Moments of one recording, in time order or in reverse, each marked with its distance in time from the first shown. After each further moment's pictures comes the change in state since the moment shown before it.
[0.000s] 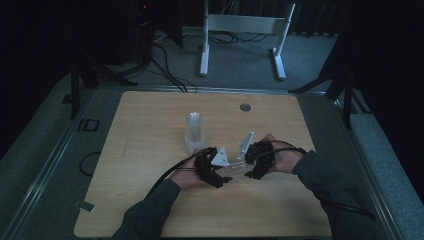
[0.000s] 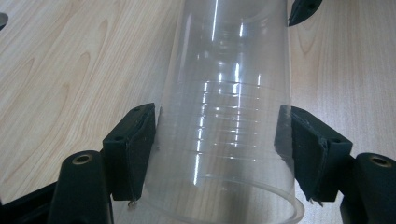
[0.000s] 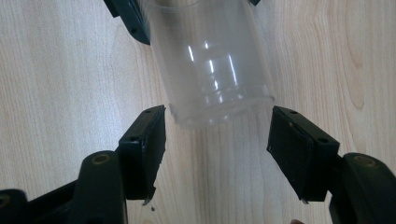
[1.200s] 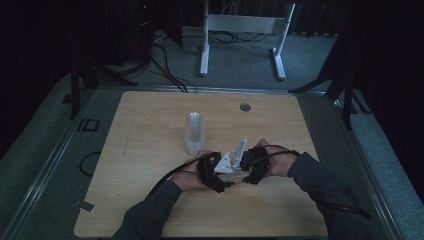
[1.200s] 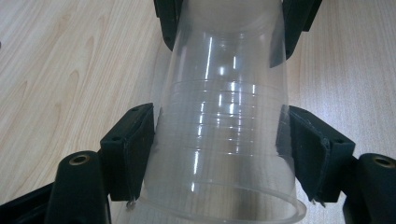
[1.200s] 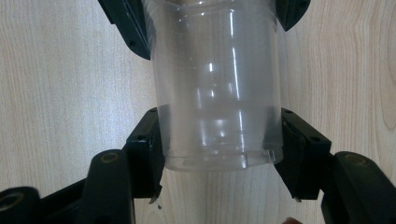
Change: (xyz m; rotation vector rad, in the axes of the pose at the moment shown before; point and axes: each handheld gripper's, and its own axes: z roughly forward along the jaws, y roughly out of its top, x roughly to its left) left arm -0.014 0.006 0.000 0.003 0.006 0.097; right arm 0.012 0.008 0.015 0.032 0.040 -0.065
